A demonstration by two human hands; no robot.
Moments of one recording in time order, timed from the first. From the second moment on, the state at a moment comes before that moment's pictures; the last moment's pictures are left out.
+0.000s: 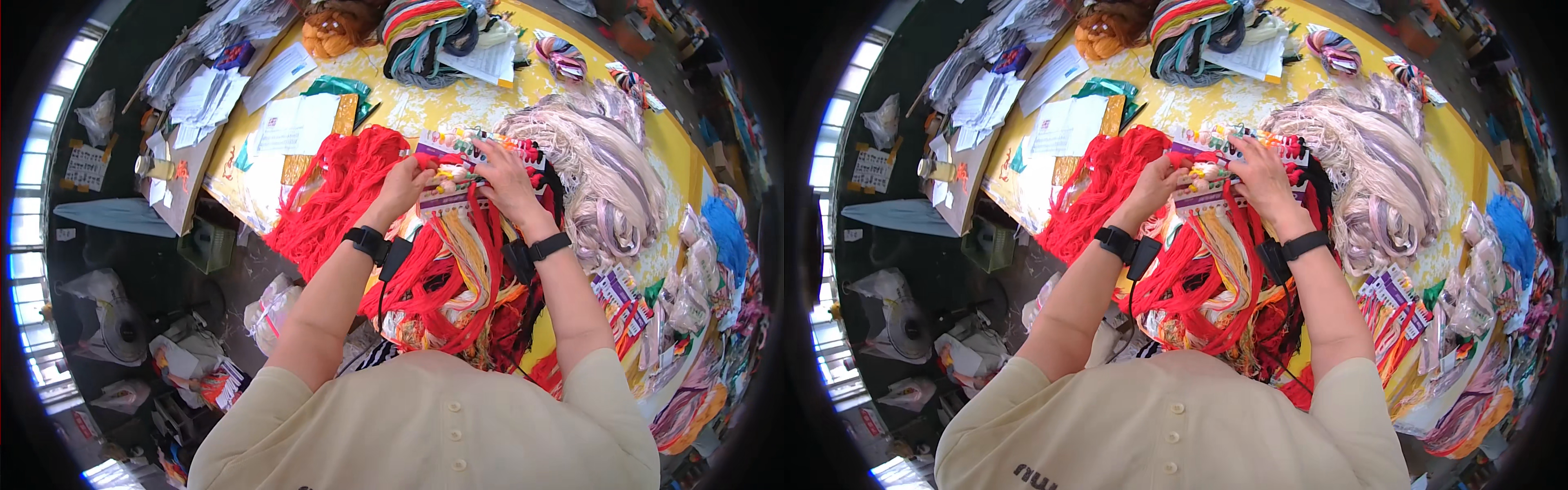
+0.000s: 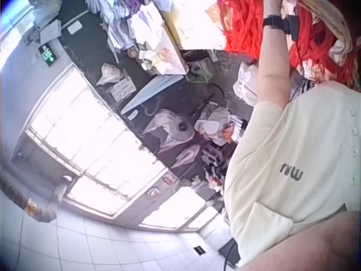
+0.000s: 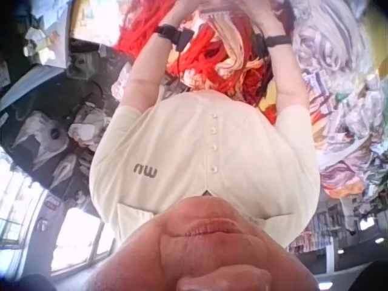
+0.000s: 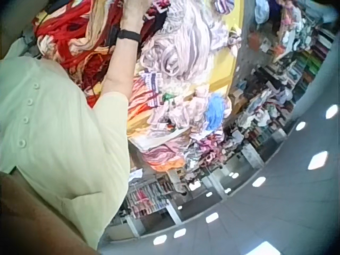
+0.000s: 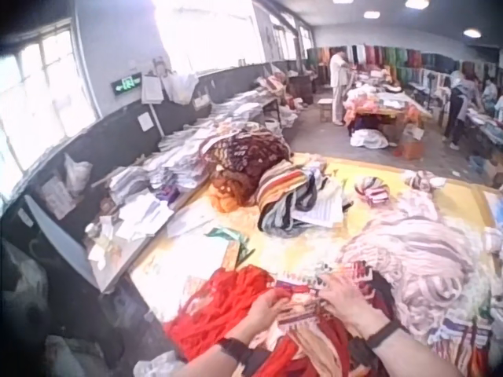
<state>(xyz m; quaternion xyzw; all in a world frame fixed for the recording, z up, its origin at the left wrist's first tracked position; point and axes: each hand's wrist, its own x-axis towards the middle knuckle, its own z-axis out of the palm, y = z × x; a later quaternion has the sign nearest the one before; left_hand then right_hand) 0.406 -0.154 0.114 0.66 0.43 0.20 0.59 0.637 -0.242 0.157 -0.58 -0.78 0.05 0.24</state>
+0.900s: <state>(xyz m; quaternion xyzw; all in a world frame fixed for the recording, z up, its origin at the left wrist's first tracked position) 0.480 -0.154 0.161 0.95 0.27 0.15 0.03 0.687 -0.429 0.289 -0.67 -0.59 0.41 0.20</state>
